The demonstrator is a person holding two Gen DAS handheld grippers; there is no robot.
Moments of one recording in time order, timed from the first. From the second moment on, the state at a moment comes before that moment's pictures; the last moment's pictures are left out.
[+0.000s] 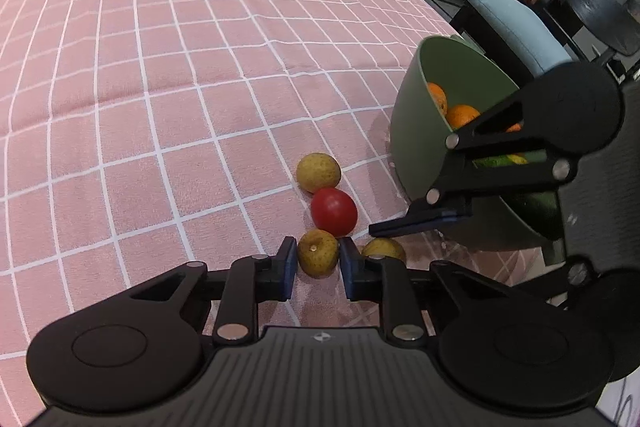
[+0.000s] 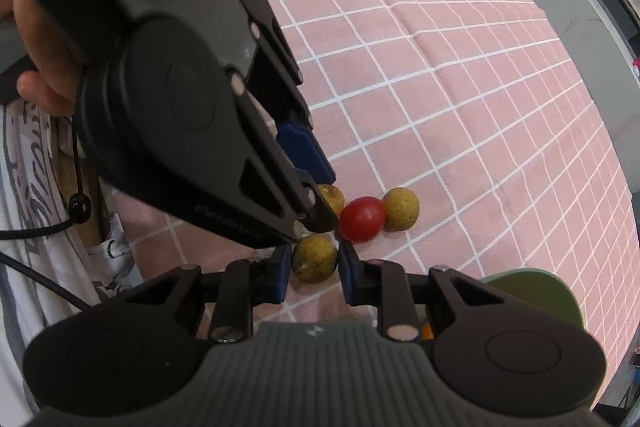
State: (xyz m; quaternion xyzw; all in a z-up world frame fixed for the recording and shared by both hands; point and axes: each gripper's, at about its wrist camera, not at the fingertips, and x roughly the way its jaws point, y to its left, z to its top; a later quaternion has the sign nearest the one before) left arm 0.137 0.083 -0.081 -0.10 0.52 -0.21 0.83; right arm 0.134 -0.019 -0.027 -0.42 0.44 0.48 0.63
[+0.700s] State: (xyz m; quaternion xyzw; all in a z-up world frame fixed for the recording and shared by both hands) left arm 0.111 0.070 0.009 -0.15 0.42 -0.21 0.87; right arm 0.135 -0.109 0.061 -0.30 0.40 0.44 0.74
